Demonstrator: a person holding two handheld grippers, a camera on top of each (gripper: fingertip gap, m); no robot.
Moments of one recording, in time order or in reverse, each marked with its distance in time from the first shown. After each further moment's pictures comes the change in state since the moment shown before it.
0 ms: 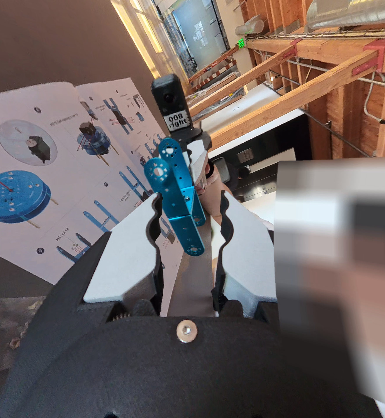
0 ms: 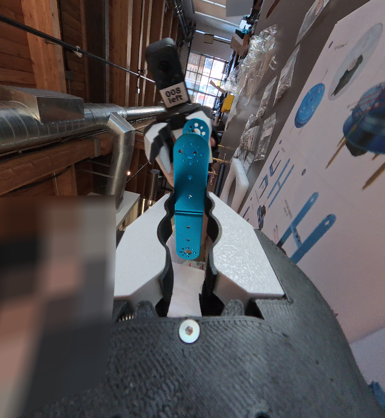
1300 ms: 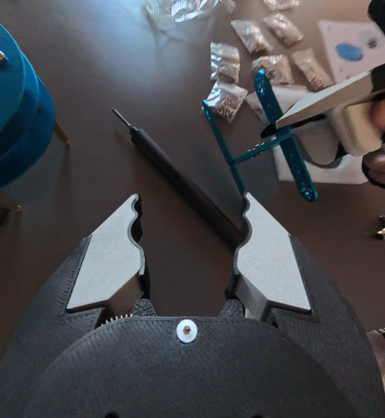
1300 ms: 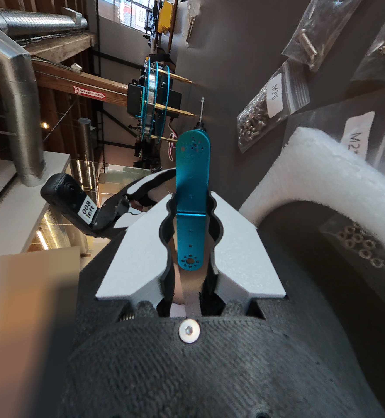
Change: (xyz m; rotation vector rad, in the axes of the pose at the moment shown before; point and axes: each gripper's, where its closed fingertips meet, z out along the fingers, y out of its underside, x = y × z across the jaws) left arm -0.023 0.235 -0.274 0.424 -1.316 0.107; right arm 0.051 0.115 0.273 -0.272 0.290 -0.032
